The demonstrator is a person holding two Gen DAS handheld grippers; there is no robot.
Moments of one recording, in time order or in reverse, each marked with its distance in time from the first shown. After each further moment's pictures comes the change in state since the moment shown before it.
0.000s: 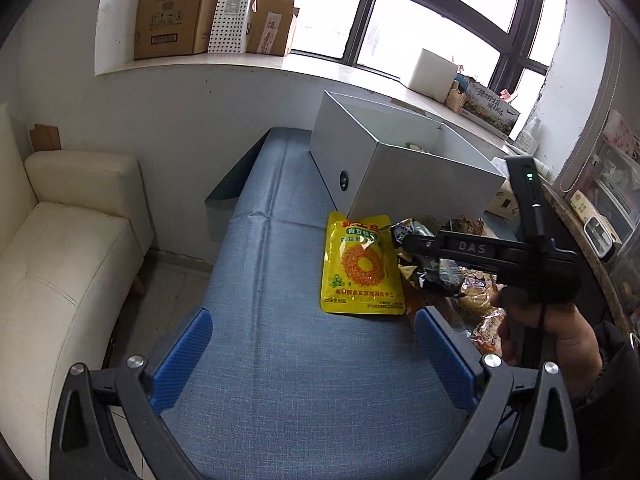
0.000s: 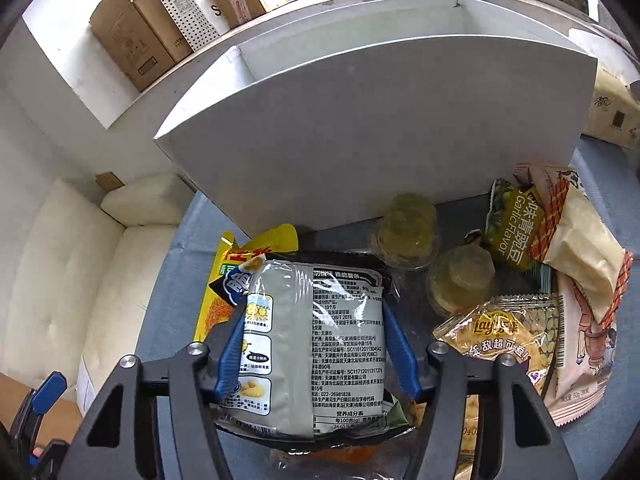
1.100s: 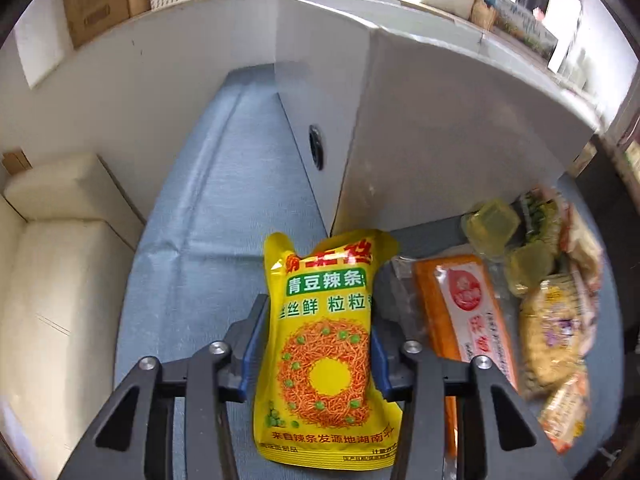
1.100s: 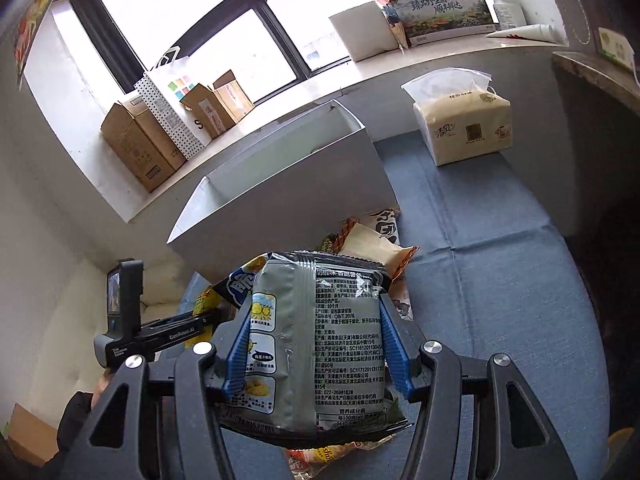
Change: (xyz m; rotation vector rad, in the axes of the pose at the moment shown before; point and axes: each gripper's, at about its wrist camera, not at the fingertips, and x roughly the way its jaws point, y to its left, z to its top) left arm 0.155 -0.043 0.062 0.070 0.245 0.092; right arm -0.155 -0.115 -0.047 0.144 -0.298 0.049
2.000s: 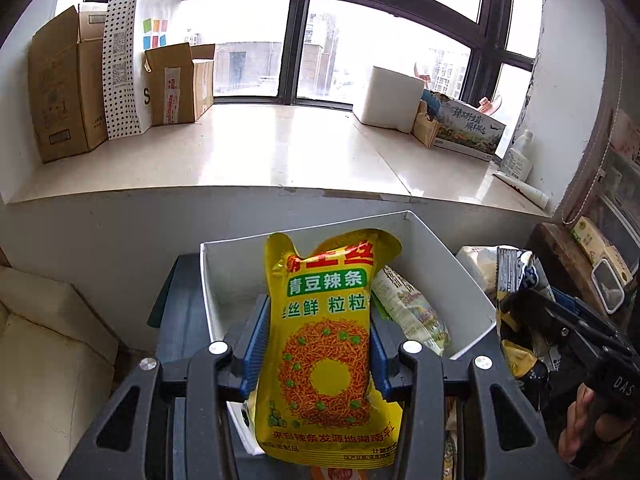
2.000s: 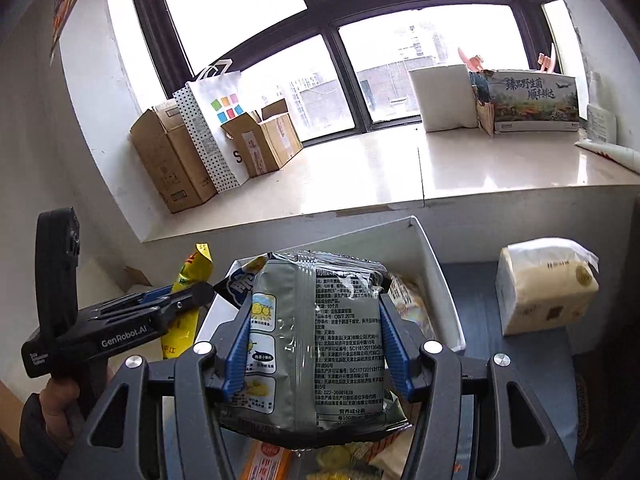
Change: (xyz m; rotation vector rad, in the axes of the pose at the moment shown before) left arm -0.083 -0.068 0.167 0.102 -0.289 -0.106; right arm 0.071 0.065 0.161 -0.227 -0.095 0.049
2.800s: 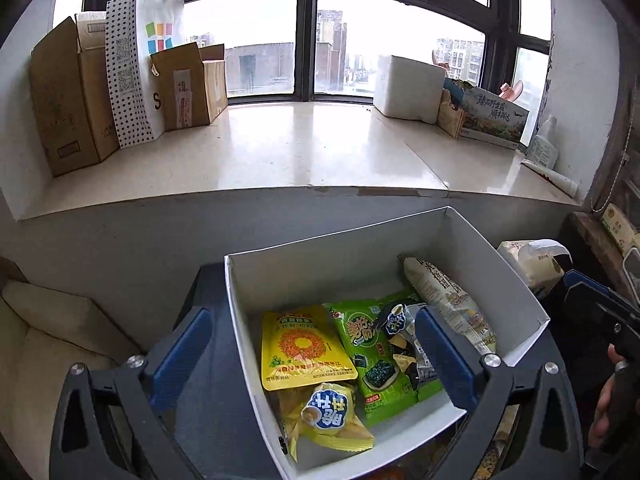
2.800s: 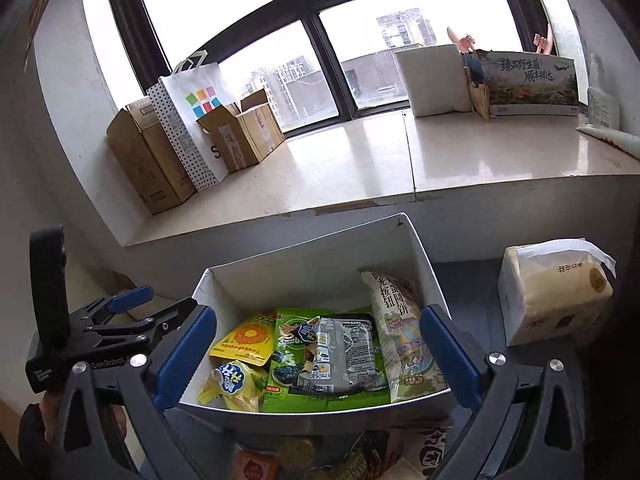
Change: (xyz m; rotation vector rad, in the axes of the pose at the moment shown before) left arm 0.016 0.017 -0.003 0.033 -0.005 0.071; right arm 0.026 -0.024 0.004 0.061 0.013 -0.007
